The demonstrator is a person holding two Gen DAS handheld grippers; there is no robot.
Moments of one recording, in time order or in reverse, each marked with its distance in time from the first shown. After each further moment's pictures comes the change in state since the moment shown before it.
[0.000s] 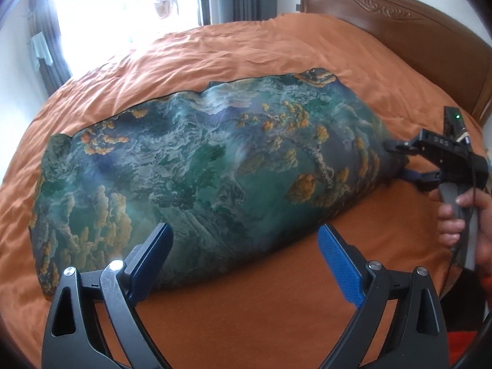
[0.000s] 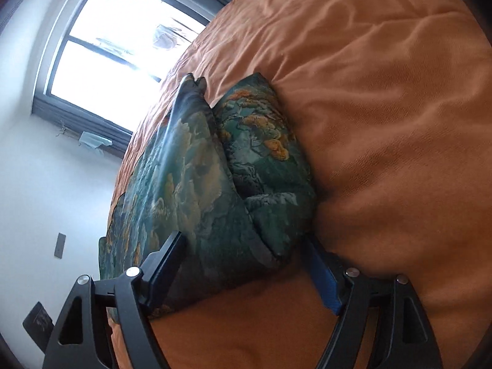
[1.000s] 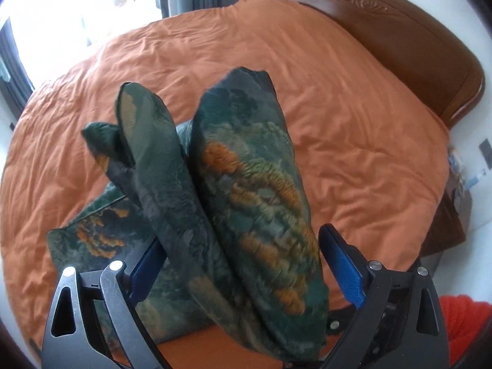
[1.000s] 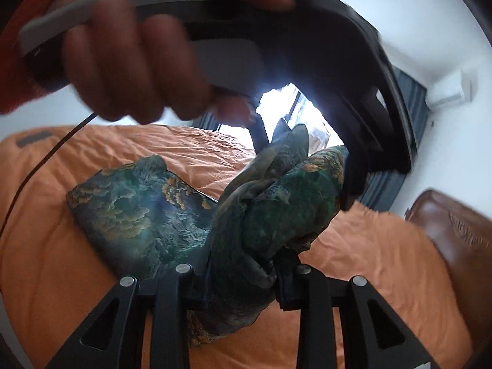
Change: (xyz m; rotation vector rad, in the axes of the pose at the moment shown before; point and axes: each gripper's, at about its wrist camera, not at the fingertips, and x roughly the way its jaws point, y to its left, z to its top) left arm -0.047 -0.019 0.163 0.096 0.185 -0.128; right arm -0.031 0.280 -0.192 -1.470 -0.483 -0.163
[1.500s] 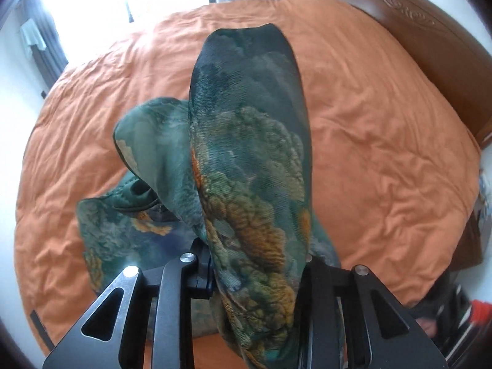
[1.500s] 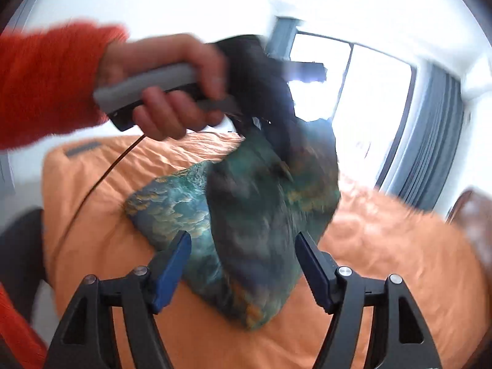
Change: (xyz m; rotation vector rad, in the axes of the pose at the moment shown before) left arm 0.007 0.088 -0.033 -0.142 0.001 0.109; right arm -0.023 -0.017 0.003 0.157 0.011 0.276
